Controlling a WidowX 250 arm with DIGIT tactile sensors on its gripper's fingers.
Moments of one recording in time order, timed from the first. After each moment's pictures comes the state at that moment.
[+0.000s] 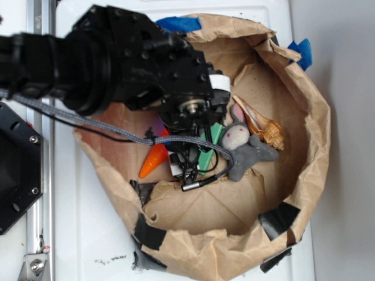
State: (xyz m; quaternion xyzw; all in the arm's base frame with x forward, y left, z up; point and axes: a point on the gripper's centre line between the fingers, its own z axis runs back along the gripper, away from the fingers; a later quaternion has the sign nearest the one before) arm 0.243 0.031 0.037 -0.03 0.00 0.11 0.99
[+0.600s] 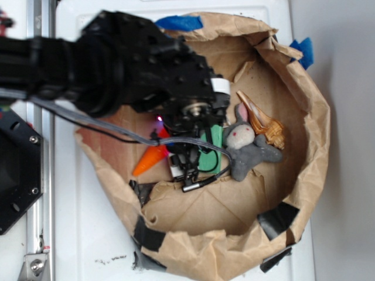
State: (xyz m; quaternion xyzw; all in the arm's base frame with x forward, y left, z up) arm 0.242 0.033 0.019 -0.02 0.03 0.13 0.99
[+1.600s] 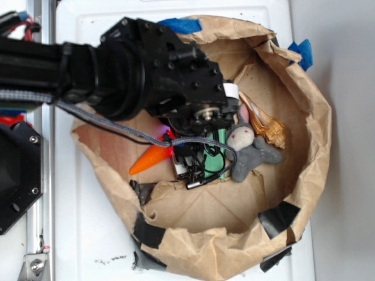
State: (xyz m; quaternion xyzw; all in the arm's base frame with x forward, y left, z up) arm 0.245 0.028 0.017 -0.03 0.04 0.13 0.99
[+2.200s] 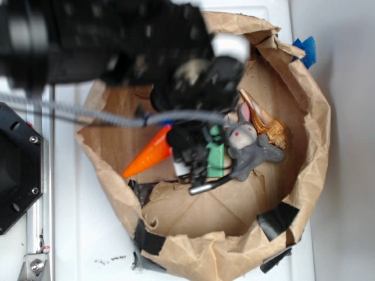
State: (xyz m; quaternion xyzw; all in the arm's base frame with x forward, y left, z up) arm 0.248 0.026 0.122 -0.08 -0.01 0.13 0.99
